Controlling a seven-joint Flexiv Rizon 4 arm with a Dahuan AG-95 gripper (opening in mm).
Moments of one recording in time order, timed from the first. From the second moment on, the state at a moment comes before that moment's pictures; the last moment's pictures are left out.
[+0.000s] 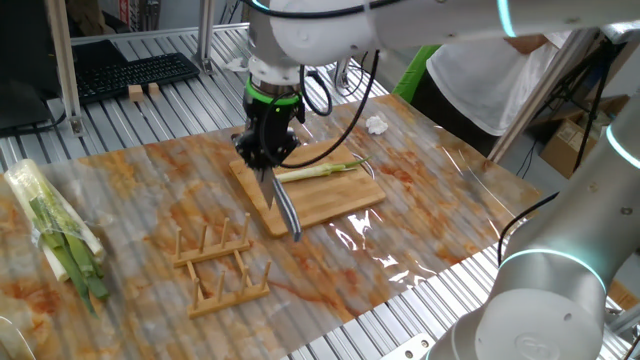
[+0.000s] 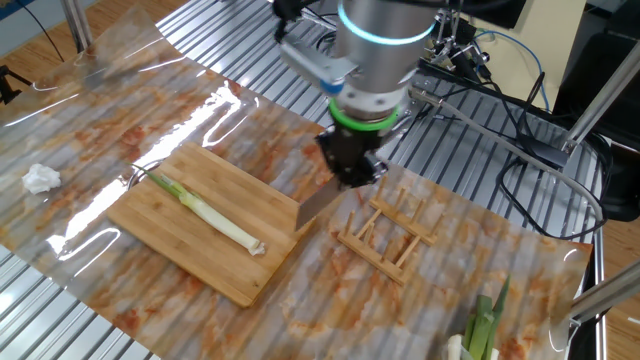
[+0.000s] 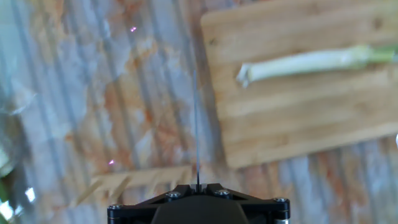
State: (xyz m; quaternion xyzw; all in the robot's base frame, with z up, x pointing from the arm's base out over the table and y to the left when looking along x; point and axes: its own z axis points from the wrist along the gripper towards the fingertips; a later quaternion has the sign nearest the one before) arm 0.482 0.092 0.172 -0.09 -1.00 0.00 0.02
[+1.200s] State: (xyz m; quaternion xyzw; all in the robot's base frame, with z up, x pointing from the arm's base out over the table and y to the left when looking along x) arm 0.543 0.012 0.121 -0.03 -1.00 0.00 0.00
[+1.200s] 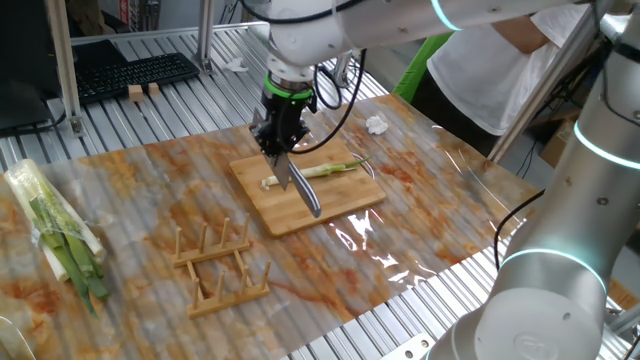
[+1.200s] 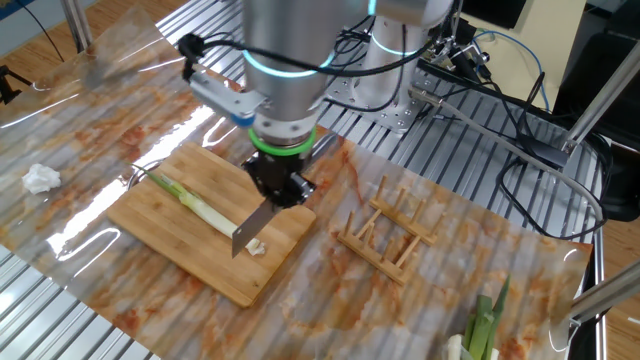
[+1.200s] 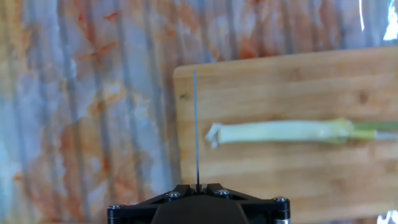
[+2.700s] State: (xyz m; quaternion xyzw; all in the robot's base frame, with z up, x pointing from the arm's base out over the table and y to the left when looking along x) arm 0.568 -0.018 0.067 -0.02 -1.00 -0.01 0.00
